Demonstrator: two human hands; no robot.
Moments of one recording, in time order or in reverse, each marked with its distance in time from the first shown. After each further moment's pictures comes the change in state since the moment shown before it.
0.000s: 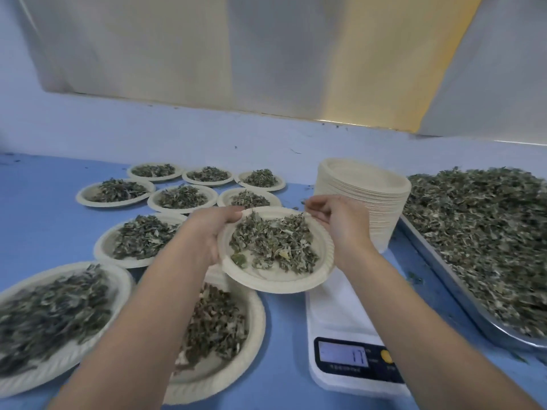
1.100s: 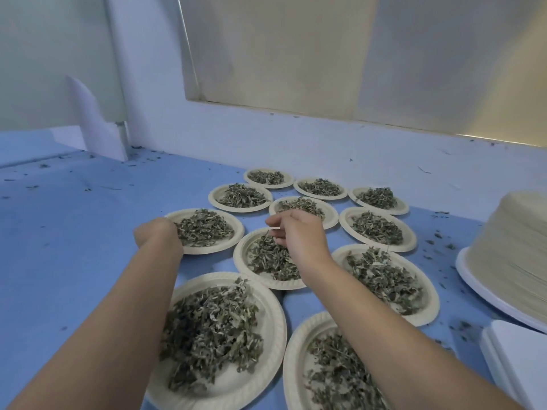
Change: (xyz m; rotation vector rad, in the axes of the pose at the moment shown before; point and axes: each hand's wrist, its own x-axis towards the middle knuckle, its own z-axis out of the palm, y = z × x) left_hand 0.066 0.034 -0.271 0.462 1.021 -0.114; right_hand -0.057 0.094 0.235 -0.364 -0.540 0.011
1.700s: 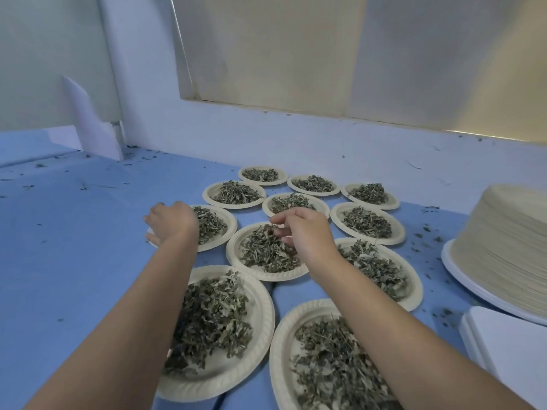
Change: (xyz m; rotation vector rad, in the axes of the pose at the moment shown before) left_hand -0.023 0.011 0.018 -0.318 0.098 0.152; right_hand -0.012 -0.003 -0.027 -0.023 -0.033 0.008
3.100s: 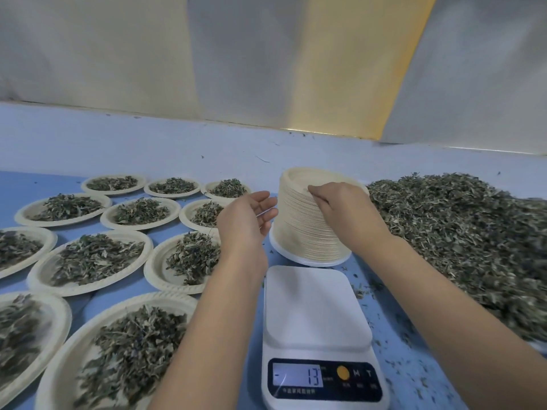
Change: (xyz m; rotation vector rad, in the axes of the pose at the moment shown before) left_hand -0.349 0.073 0.073 -0.736 -1.010 -0.196; right_hand -0.080 -0.017 -0.307 -1.262 0.319 -0.342
